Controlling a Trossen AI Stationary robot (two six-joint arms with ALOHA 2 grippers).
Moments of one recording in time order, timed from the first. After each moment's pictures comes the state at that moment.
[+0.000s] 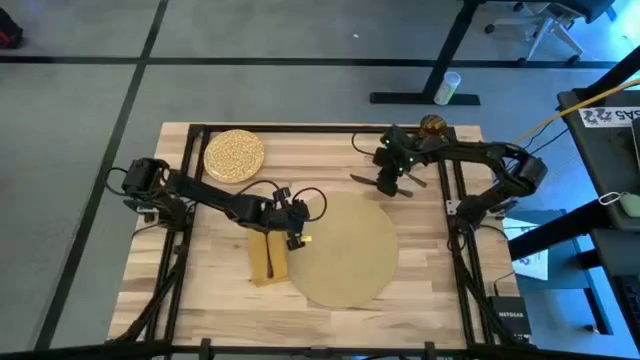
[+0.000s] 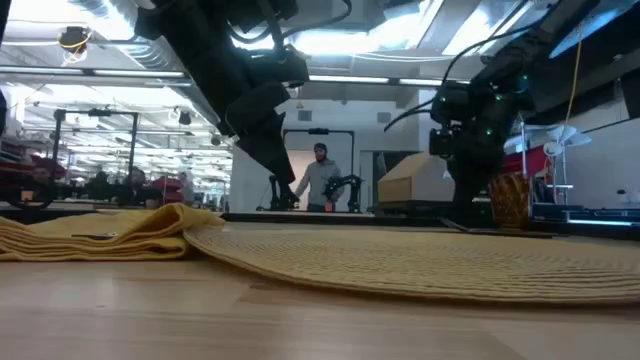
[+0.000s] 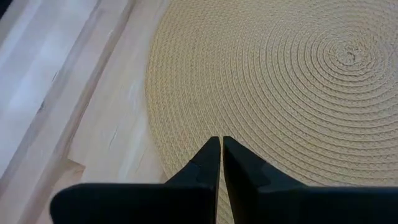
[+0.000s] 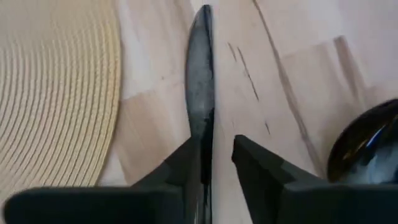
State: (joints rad) left arm -0.14 1.67 0.99 -0.27 -0.45 -0.27; right arm -0.68 1.50 0.77 -0.52 -0.27 -0.36
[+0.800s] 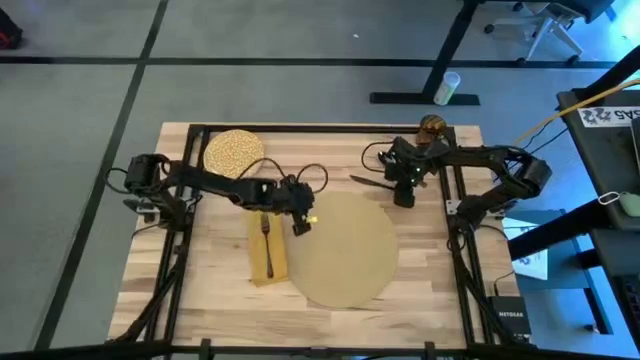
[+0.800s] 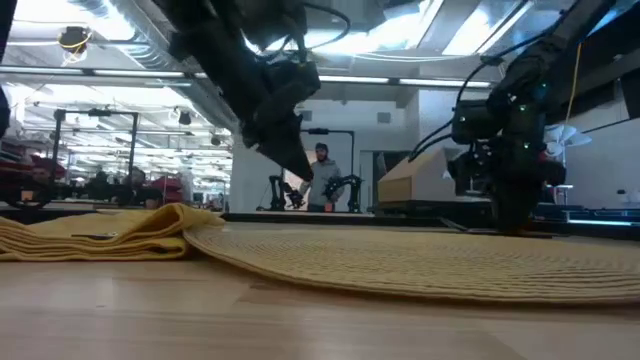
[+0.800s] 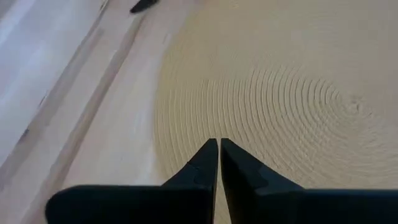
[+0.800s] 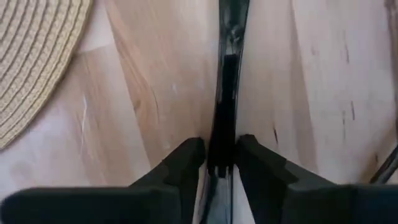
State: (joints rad) left arm 0.05 1.67 0.99 -0.15 -0.21 -0.17; right arm -0.68 1.50 0.61 -0.57 -0.18 -0.45
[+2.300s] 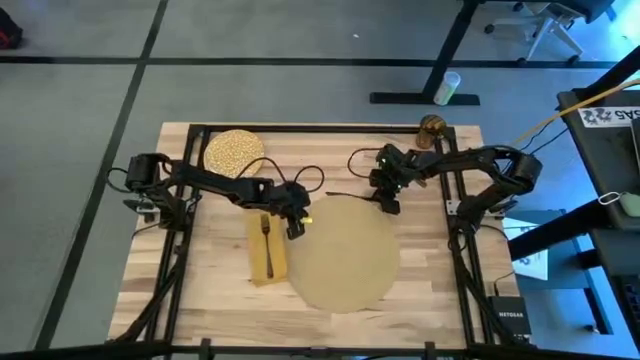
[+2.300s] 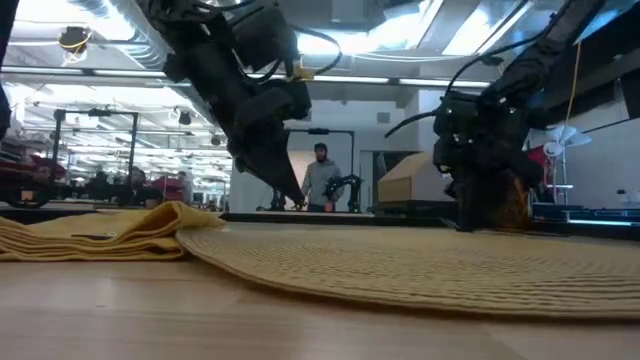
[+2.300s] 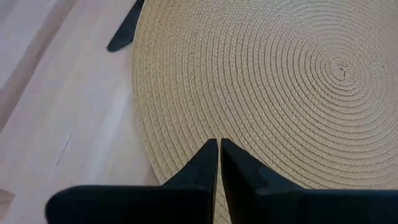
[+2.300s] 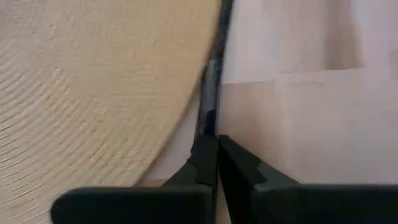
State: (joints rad) left arm 0.06 1.68 0.90 -0.11 -0.05 -0.23; right arm -0.58 1.55 0.61 -0.27 -0.35 -0.44
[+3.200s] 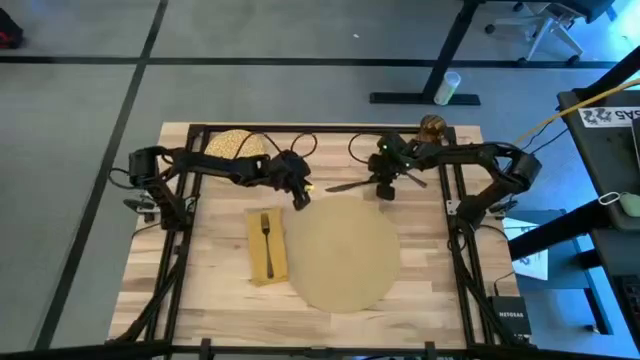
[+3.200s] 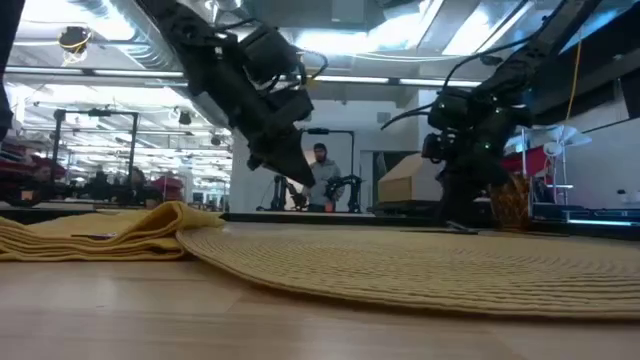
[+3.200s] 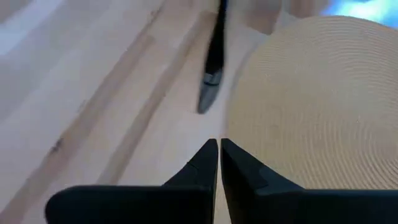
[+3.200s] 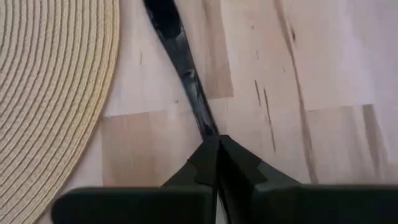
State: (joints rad) left arm 0.30 1.68 0.92 -0.01 0.03 -0.17; right arm -0.65 1.55 0.68 -0.23 -0.32 -0.48
